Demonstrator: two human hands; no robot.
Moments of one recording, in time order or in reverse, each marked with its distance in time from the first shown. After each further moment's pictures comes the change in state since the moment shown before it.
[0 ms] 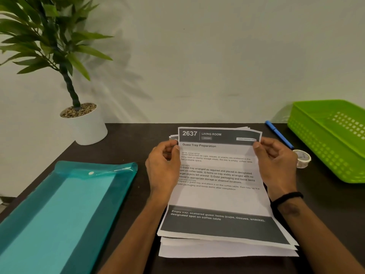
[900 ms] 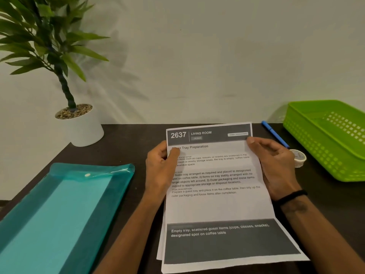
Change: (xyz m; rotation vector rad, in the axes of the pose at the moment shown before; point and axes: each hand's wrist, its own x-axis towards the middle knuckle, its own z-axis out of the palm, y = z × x) left_hand -0.006 0.022 -0.014 -0.332 -0.291 -0.168; right_hand 0.001 -0.011 -0.009 0.316 -0.148 0.230
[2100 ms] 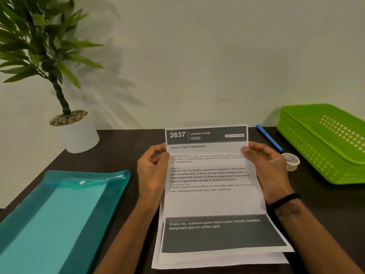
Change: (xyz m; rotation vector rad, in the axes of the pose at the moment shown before) left_hand 0.000 0.004 0.003 -0.099 0.130 -0.056; right_hand -0.001 -0.002 0.002 -0.029 0.042 0.043
